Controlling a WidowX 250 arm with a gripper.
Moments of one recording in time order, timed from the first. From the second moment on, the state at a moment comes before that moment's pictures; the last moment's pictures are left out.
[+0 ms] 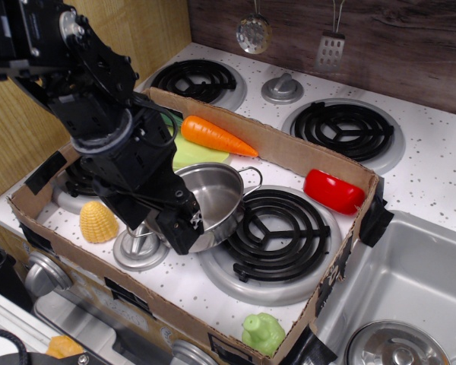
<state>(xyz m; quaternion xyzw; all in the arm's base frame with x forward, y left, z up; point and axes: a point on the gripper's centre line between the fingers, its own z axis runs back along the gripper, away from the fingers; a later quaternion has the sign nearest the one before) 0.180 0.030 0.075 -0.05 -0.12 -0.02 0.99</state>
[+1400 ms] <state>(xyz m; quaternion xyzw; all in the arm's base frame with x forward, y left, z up) 0.262 0.072 0.087 0.03 -0.06 -0.48 0.87</state>
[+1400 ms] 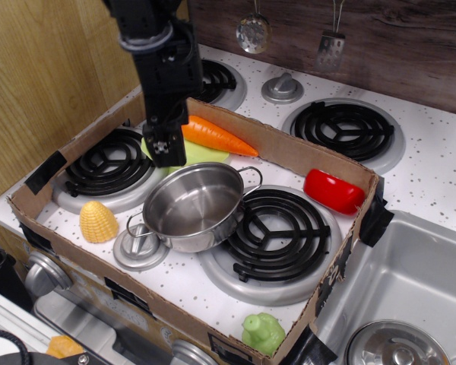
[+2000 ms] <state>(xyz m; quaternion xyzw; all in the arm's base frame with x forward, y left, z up) 0.306 0.084 0.057 -0.01 -0.03 -0.61 0.79</state>
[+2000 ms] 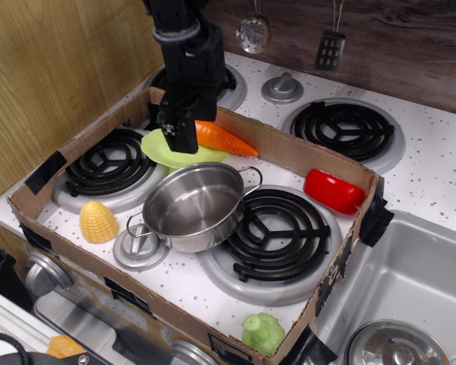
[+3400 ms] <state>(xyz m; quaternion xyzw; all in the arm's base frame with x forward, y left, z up) 0.334 0.106 0.020 0.02 -0.04 -0.71 0.70</state>
